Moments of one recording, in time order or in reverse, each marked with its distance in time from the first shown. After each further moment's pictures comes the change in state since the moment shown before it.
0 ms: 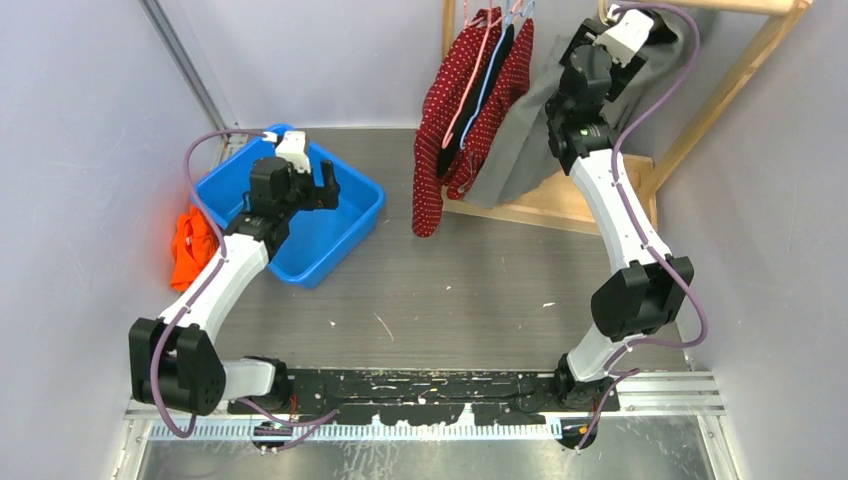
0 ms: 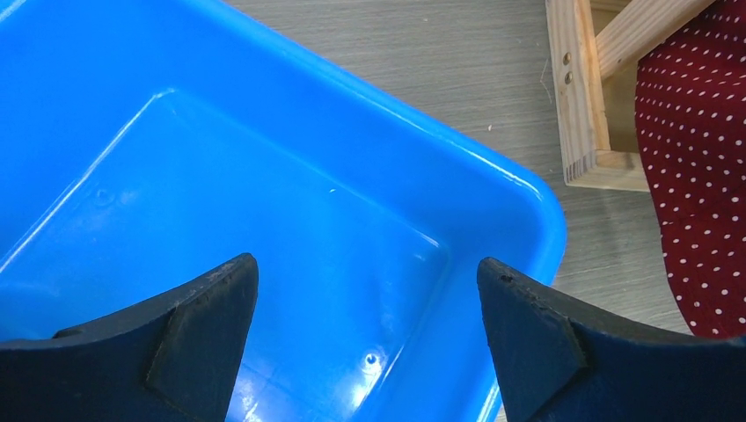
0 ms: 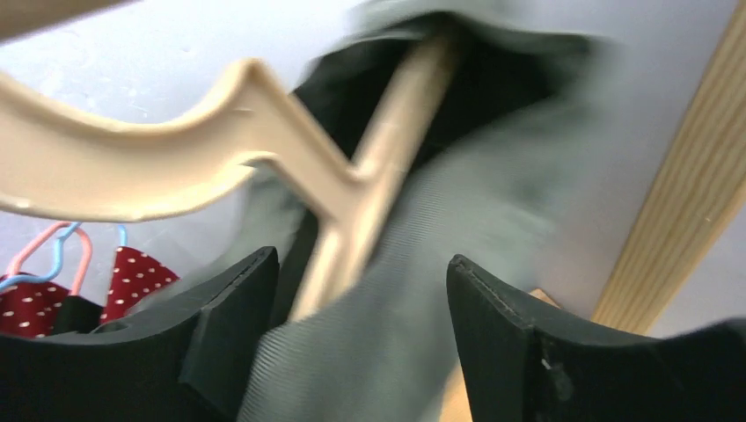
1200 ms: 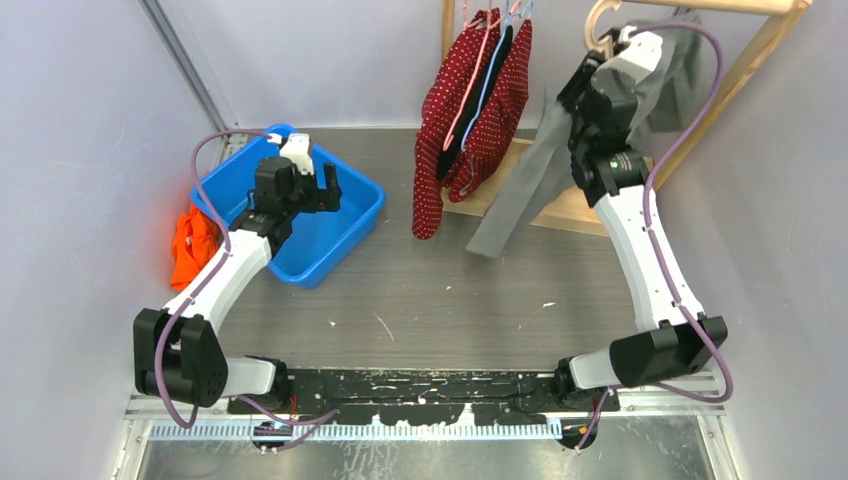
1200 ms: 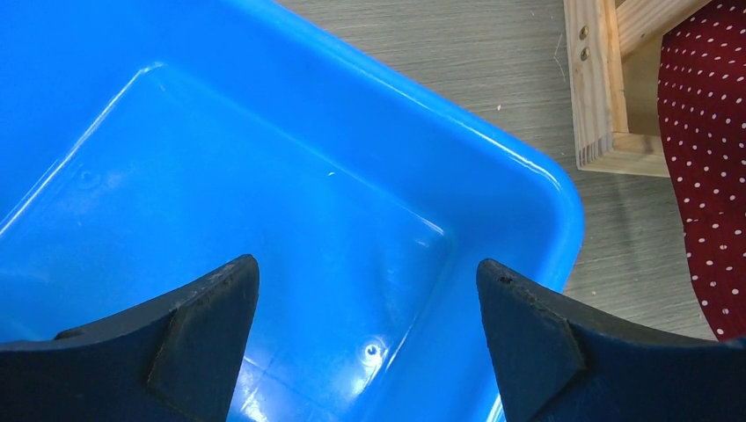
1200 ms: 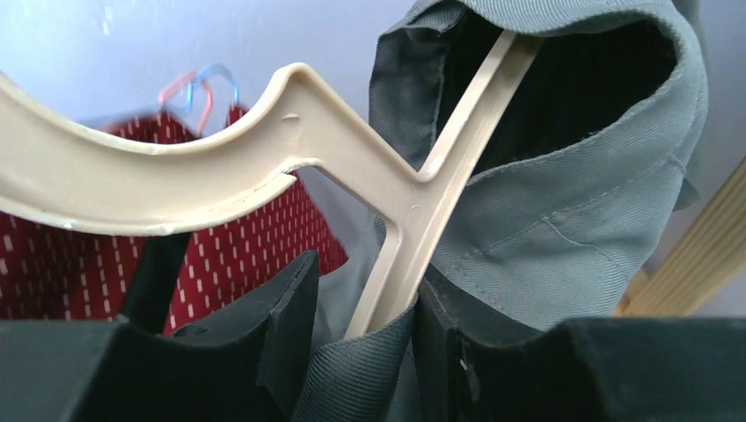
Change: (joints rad) left arm -0.005 0.045 0.008 -0.020 -0.001 -0.002; right arm 0.007 -0.231 -0.098 -0.256 -0.334 0.139
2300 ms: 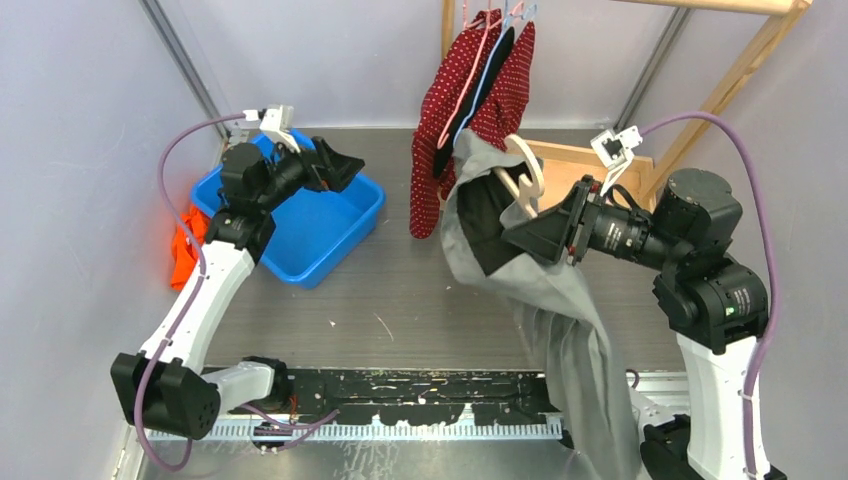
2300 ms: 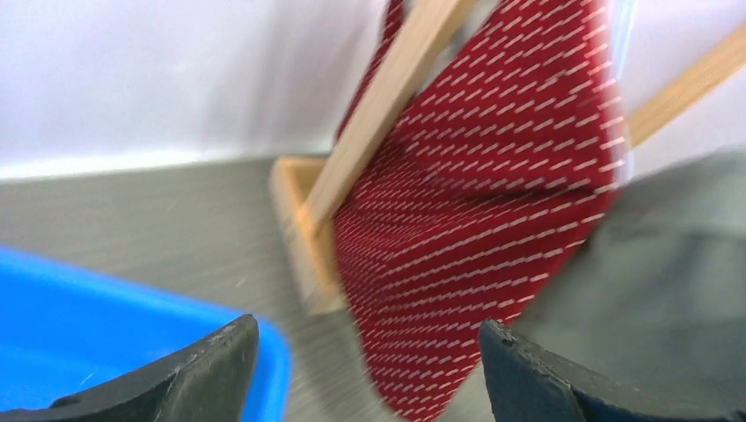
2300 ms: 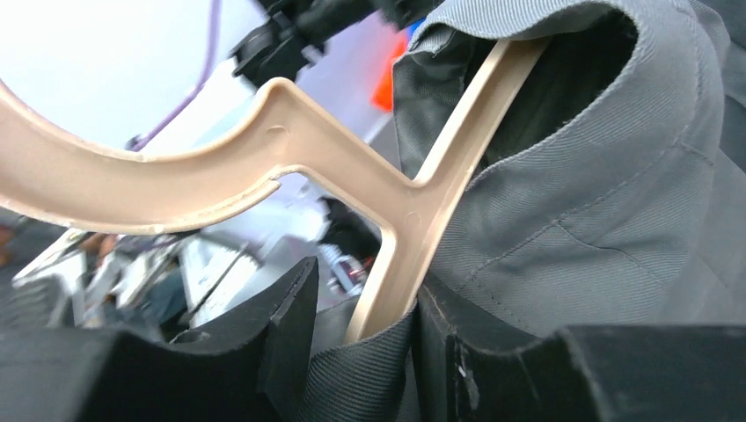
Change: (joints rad) left arm -0.002 -0.144 0.090 0.095 0.407 -0.253; right arm 0.098 -0.511 0.005 -0.792 -1.213 0.275
